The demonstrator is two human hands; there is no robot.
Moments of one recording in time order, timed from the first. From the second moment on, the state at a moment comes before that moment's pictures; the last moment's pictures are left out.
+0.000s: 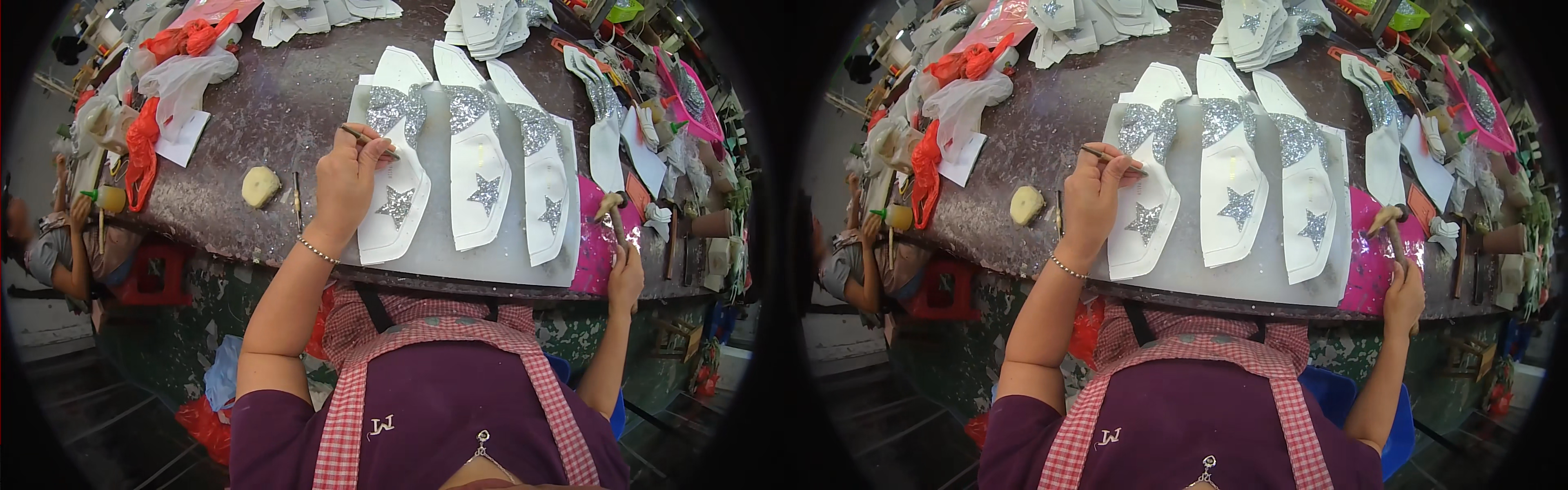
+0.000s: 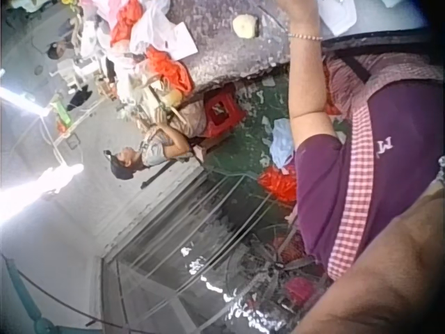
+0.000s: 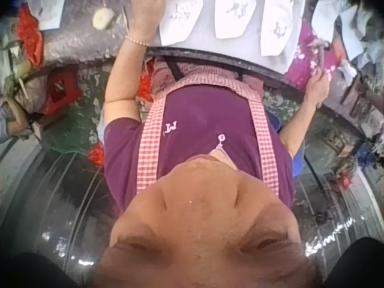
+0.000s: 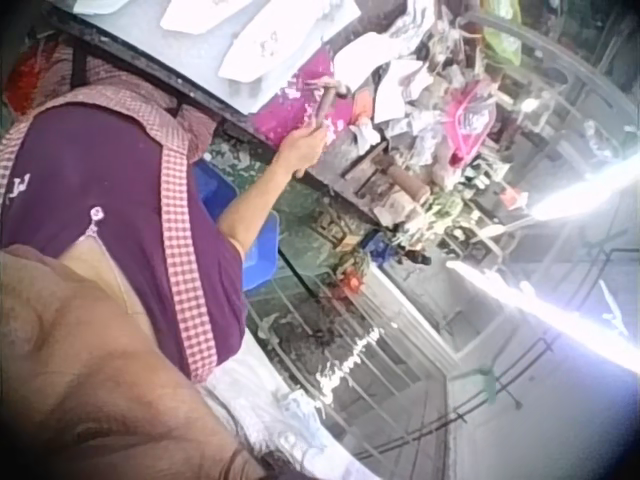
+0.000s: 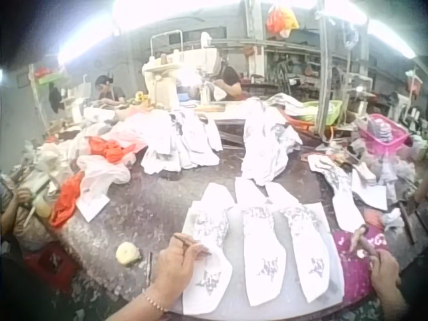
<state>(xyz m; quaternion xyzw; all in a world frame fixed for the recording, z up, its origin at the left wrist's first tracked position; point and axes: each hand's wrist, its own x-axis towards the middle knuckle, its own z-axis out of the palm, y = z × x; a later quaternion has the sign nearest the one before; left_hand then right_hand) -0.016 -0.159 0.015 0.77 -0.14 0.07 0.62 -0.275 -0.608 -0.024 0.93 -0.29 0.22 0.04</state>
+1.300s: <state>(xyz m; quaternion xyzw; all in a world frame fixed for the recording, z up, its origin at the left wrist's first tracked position) -0.018 -0.159 0.012 0.85 -0.19 0.06 0.50 -0.140 -0.402 0.105 0.84 -0.03 0.13 -0.52</state>
